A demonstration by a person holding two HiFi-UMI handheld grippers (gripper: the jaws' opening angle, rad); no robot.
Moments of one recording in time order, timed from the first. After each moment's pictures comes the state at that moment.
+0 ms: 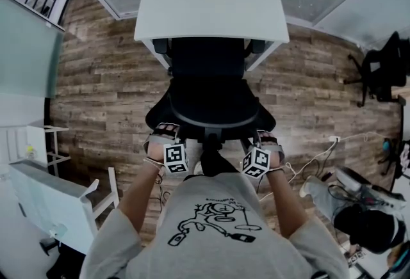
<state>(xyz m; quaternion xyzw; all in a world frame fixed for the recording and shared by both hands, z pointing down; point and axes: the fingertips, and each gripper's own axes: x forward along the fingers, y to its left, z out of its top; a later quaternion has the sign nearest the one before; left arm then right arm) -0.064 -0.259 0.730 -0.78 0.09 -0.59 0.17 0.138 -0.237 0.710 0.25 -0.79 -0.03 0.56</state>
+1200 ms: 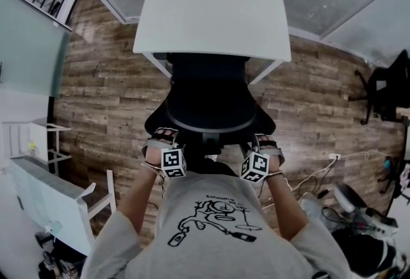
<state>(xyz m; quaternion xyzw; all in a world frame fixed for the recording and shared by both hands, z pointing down) -0.037 -0.311 0.725 -0.78 0.11 -0.60 0.14 0.165 -0.307 0.705 0.21 -0.80 -0.06 0.56</state>
